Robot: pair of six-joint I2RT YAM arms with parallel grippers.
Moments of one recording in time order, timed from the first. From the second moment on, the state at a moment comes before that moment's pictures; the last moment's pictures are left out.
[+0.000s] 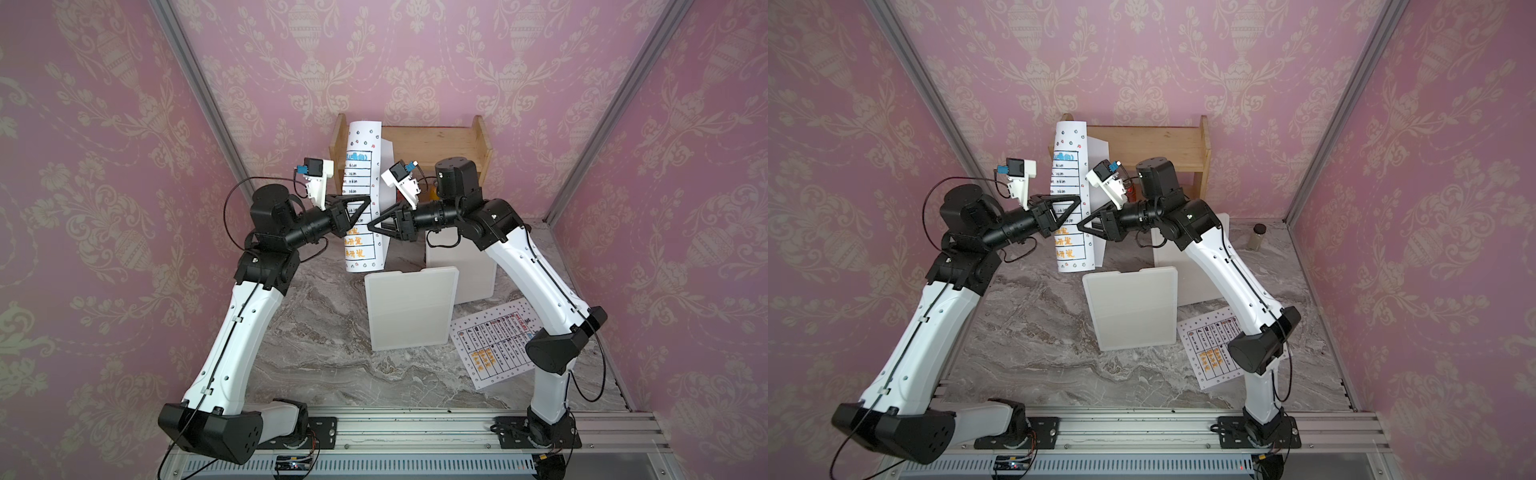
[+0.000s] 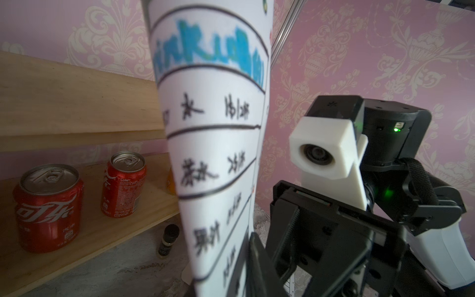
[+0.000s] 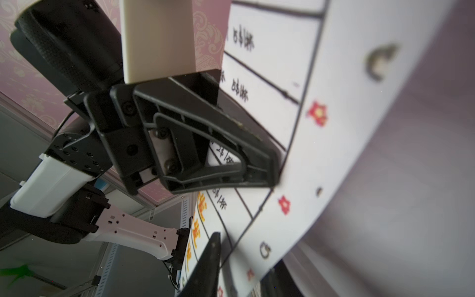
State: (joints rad) left arm -0.18 1.29 1.52 -0.22 0.72 -0.43; right arm 0.64 1.92 2.36 -0.78 -0.76 0.16
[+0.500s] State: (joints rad) left arm -0.18 1.24 1.45 -0.23 0.68 -0.40; right arm 0.64 1.91 2.33 -0.77 -0.76 0.16
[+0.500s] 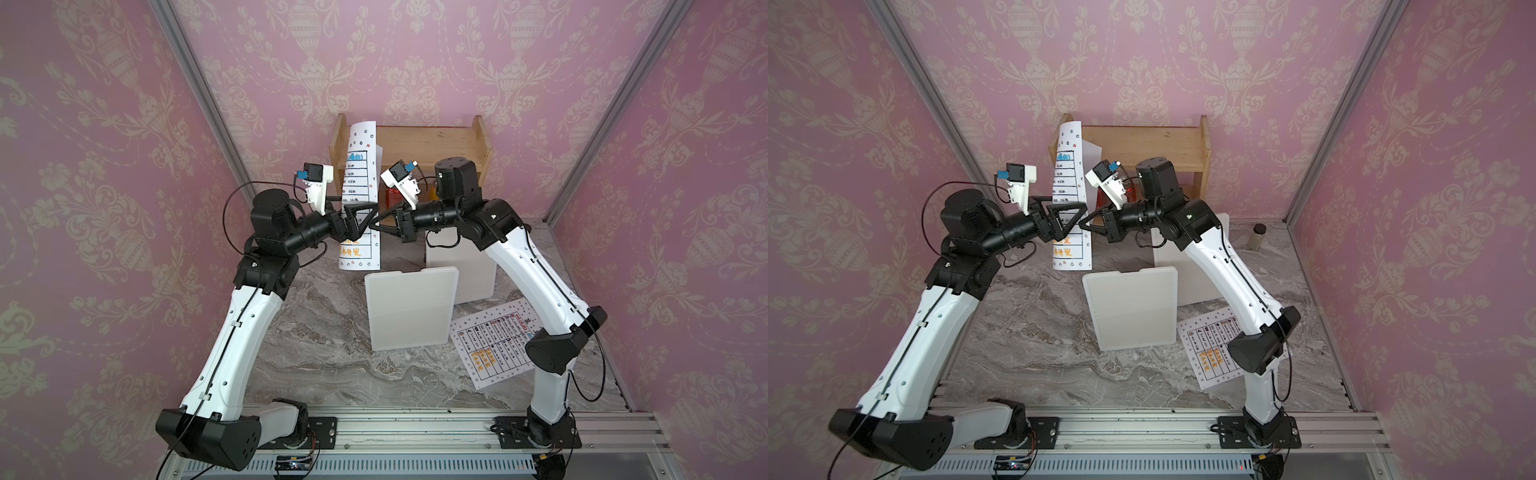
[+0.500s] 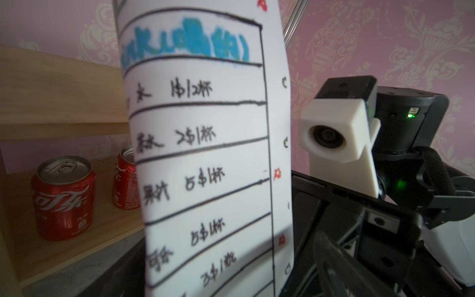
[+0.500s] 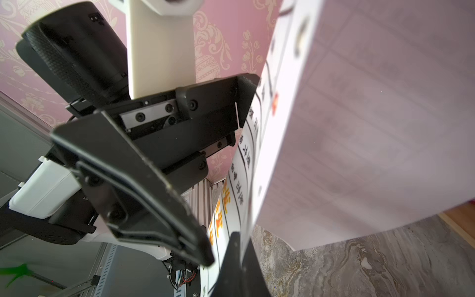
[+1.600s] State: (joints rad) left arm 0.00 1.02 0.60 0.63 0.66 -1.35; right arm 0.60 1.62 1.87 -0.43 -0.62 0.29
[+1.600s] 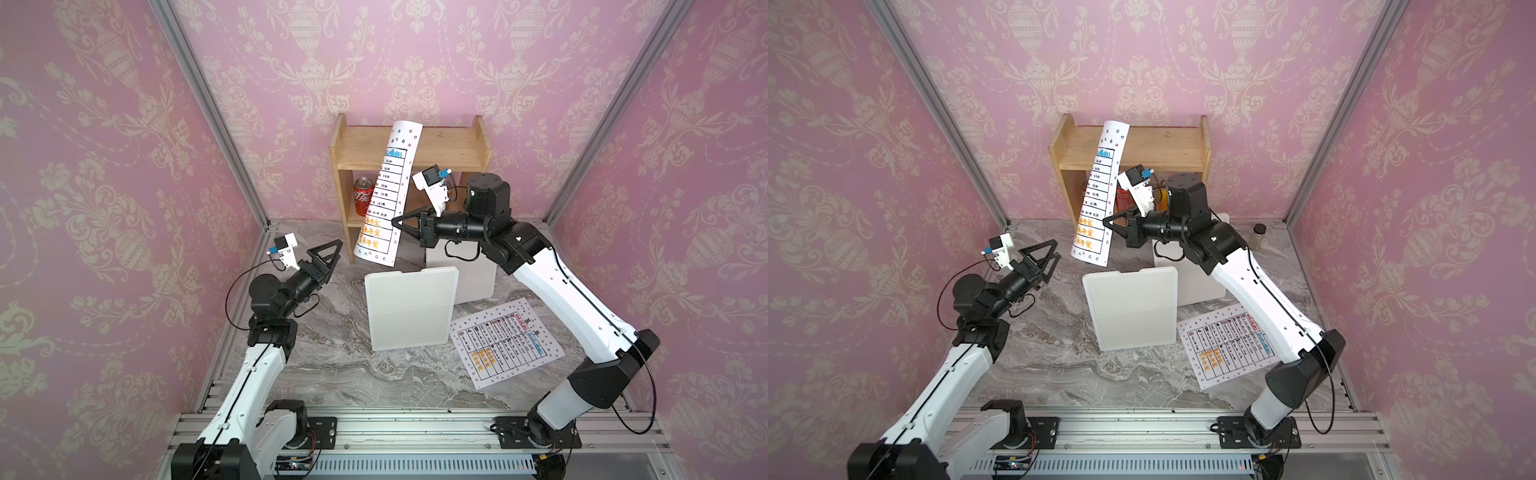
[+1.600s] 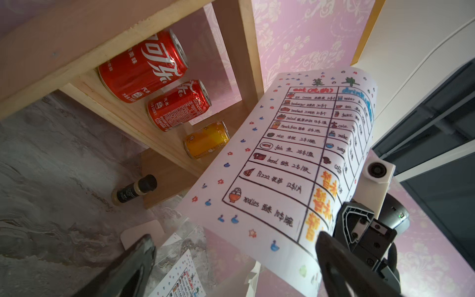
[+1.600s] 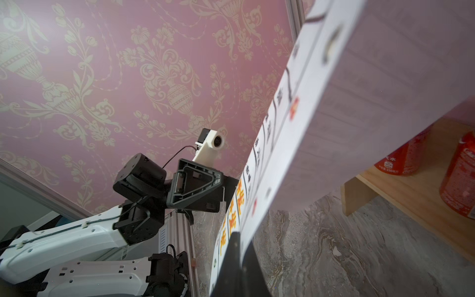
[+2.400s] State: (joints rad) left arm -0.06 1.15 0.57 1.06 0.56 -1.84; right arm 0.64 1.62 1.93 -0.34 -0.61 0.36
